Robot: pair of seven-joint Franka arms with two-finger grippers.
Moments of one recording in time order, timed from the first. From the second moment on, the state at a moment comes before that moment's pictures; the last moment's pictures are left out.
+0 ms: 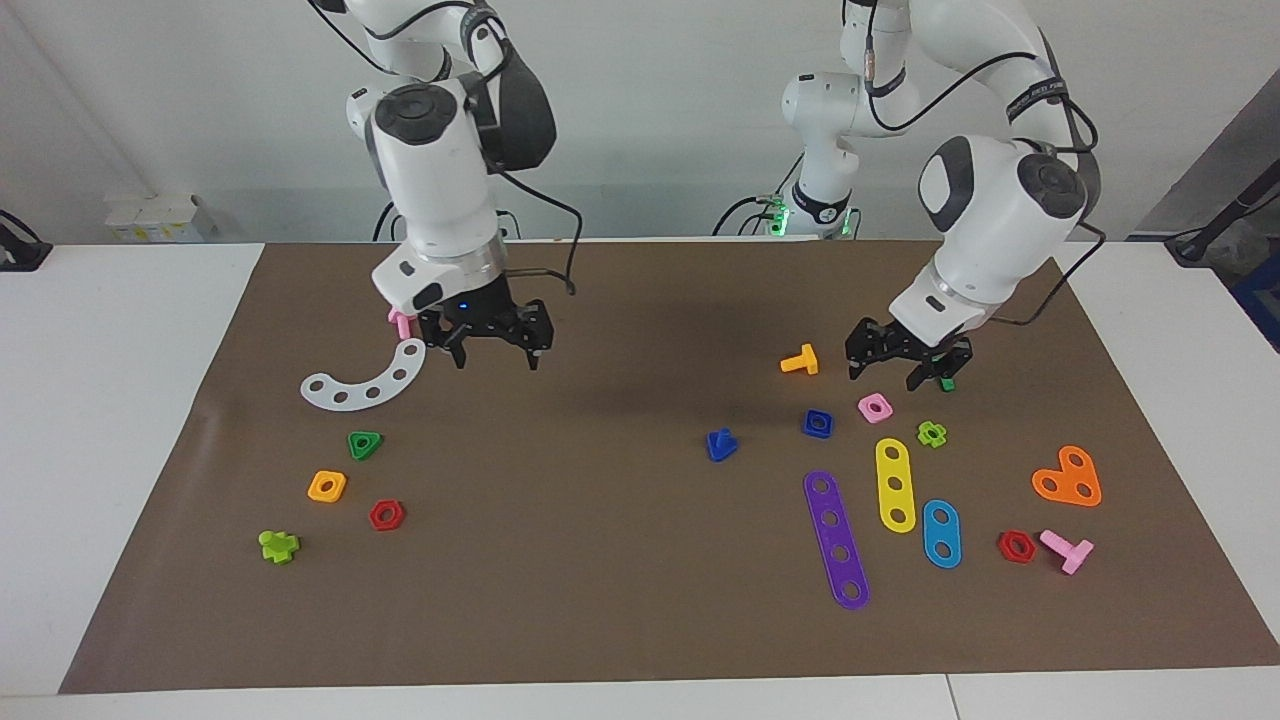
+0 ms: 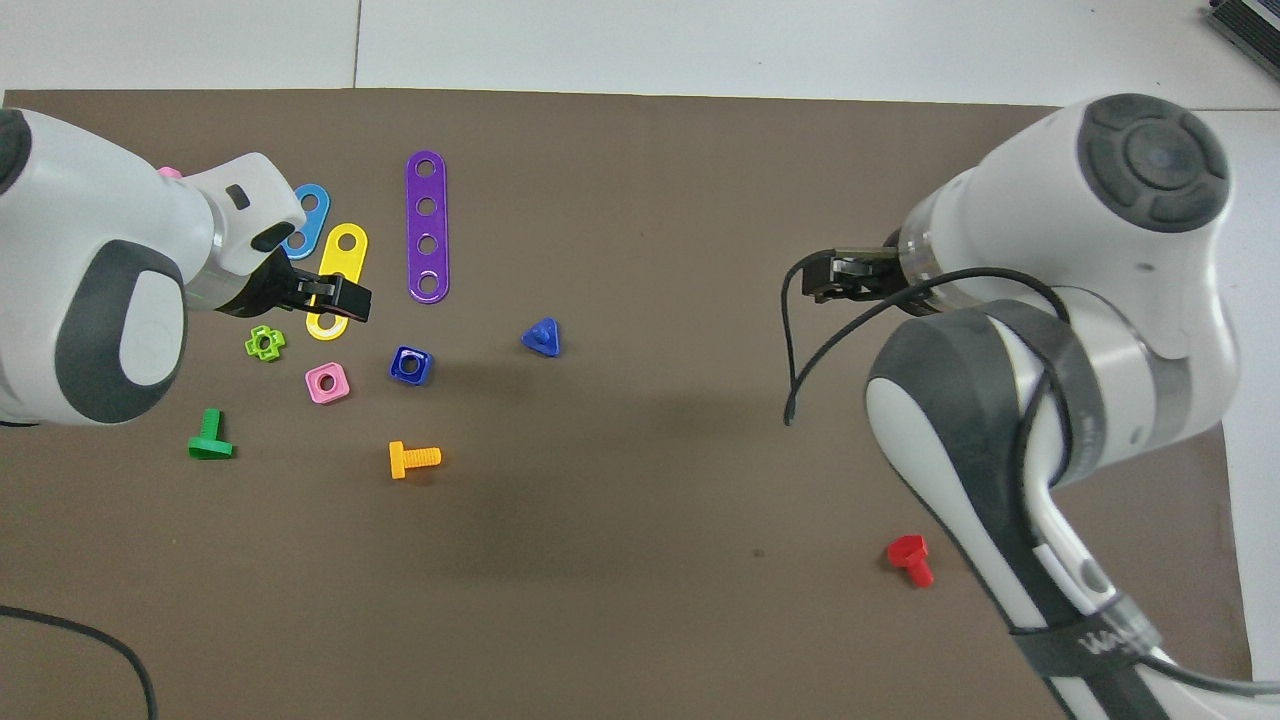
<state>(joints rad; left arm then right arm) -0.22 0.17 0.04 -1.82 -0.16 2.02 0.12 0.44 0.13 -0.21 -1.69 0.06 1.87 0.32</state>
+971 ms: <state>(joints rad) -0.29 0.31 0.05 -1.97 -0.16 2.27 0.25 0.08 -0.08 -0.21 -1.91 0.05 1.74 -0.08</state>
